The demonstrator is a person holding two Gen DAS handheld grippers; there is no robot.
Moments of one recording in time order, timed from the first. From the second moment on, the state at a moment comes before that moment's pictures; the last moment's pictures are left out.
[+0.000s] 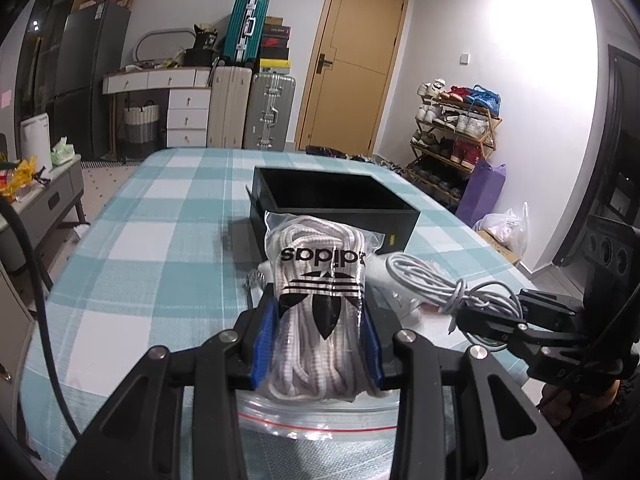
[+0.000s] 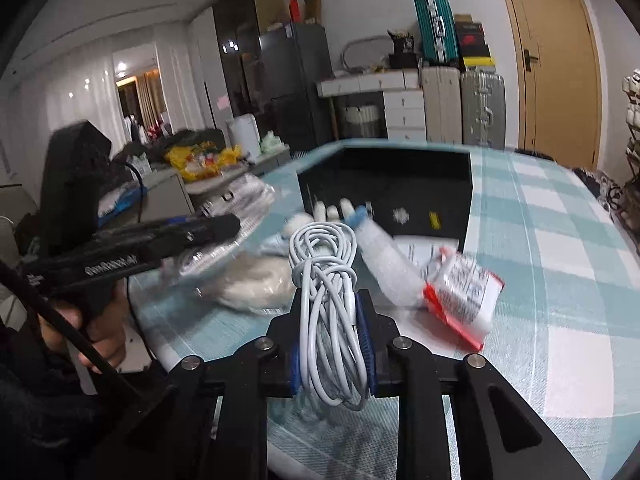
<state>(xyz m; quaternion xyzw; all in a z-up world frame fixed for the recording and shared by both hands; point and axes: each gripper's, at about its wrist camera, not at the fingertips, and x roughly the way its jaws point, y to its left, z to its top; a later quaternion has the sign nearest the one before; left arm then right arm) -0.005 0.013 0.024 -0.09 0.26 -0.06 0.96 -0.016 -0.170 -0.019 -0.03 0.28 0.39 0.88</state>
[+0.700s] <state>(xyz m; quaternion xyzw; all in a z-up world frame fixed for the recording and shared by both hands) 0.039 0.018 0.079 -0.08 0.23 -0.04 0.97 0.029 -0.190 0.052 0.03 0.23 0.35 0.91</state>
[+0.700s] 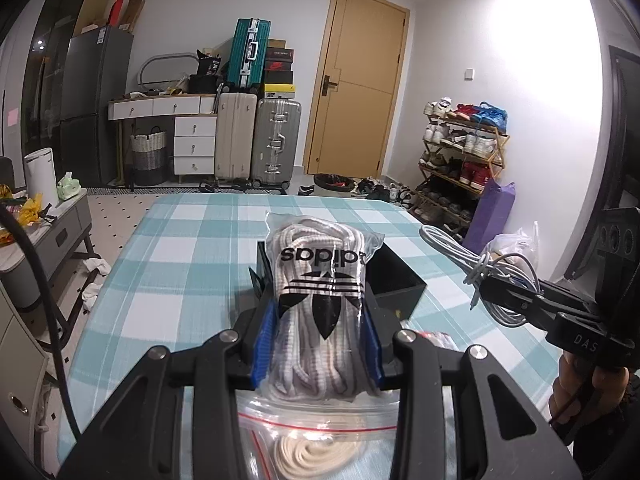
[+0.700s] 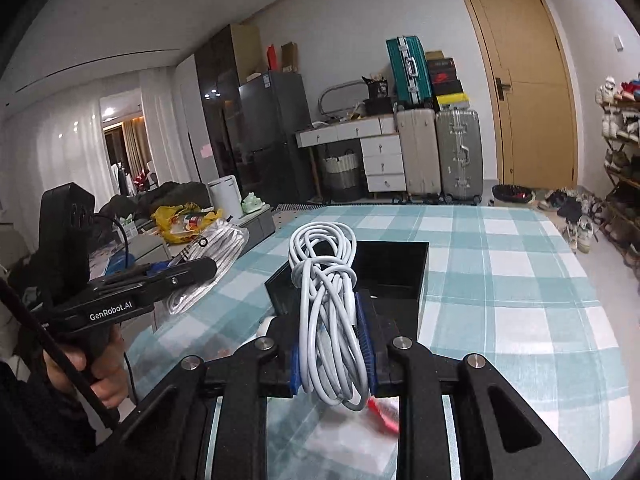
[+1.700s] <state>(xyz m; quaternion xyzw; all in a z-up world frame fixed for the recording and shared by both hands) 0.180 0.005 0.044 -0.08 0.36 -0.02 0.93 0.168 -0.119 0.021 -0.05 0.35 0.31 0.88</state>
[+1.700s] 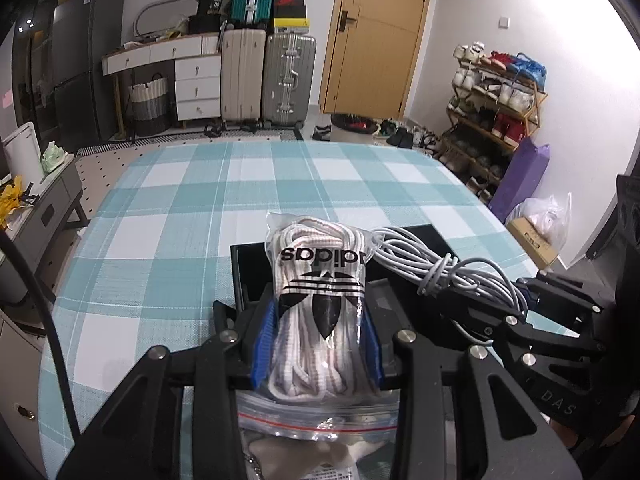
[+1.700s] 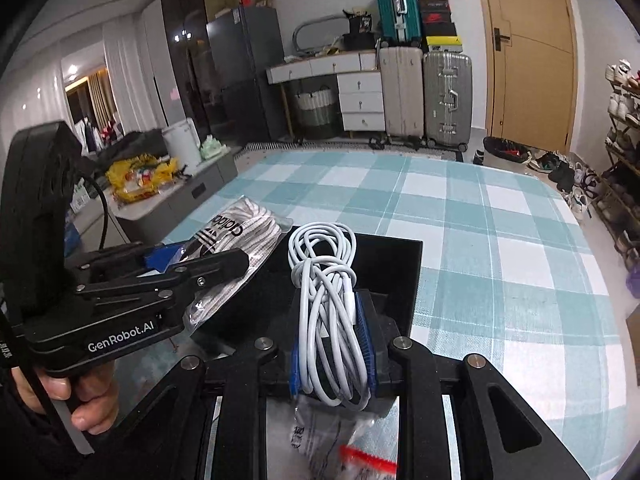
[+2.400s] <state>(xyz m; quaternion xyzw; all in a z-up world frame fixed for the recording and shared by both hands) 0.192 0.002 0.034 -0.07 0.37 -0.02 0.93 0.190 -0.102 -0.004 -0.11 0.39 0.31 0.86</state>
